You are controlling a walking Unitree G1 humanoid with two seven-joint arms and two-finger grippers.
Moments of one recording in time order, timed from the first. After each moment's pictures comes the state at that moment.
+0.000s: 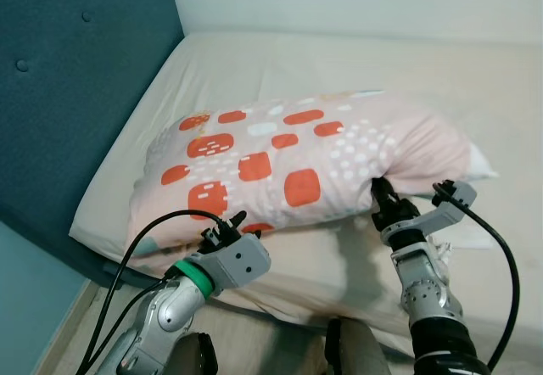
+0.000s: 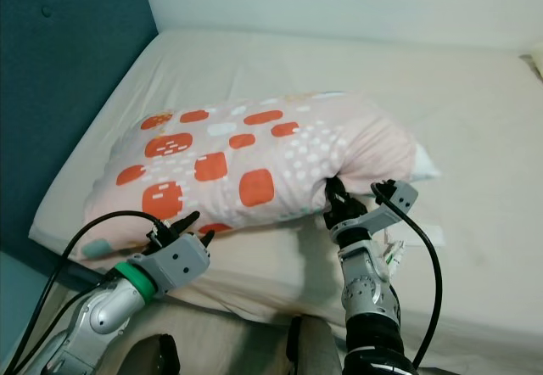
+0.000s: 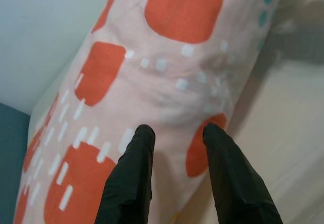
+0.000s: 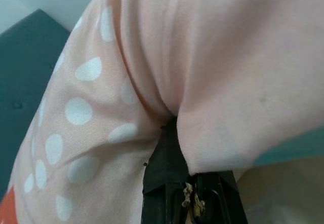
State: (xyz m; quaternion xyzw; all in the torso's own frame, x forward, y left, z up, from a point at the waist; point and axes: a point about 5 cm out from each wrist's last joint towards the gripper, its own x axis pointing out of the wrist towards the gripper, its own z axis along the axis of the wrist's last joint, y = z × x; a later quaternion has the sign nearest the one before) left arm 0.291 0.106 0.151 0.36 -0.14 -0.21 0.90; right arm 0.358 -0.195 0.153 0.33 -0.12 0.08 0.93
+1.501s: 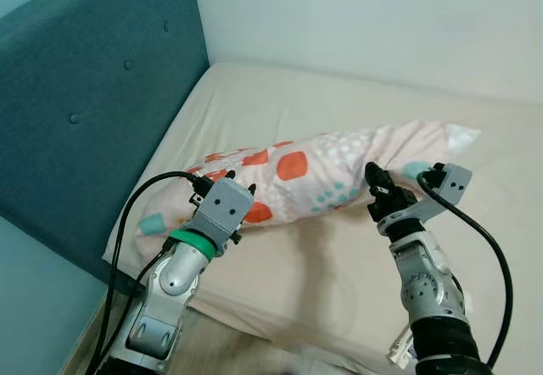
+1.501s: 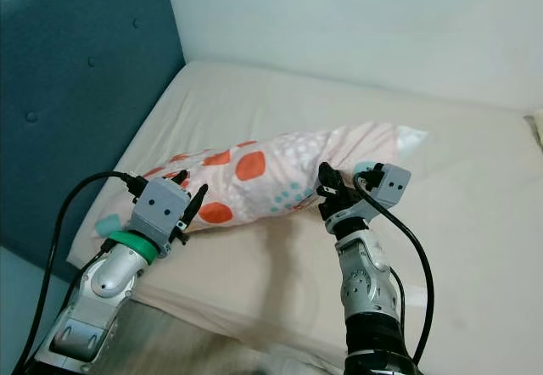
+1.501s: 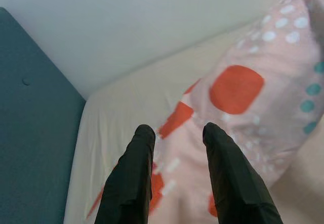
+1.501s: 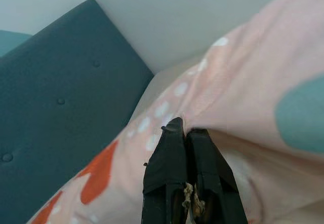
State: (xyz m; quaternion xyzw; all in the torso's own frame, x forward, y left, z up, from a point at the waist) left arm 0.309 0.108 0.190 0.21 -0.16 -0.14 0.96; right arm 0.356 -0.184 0.173 0.25 -0.14 0.11 0.95
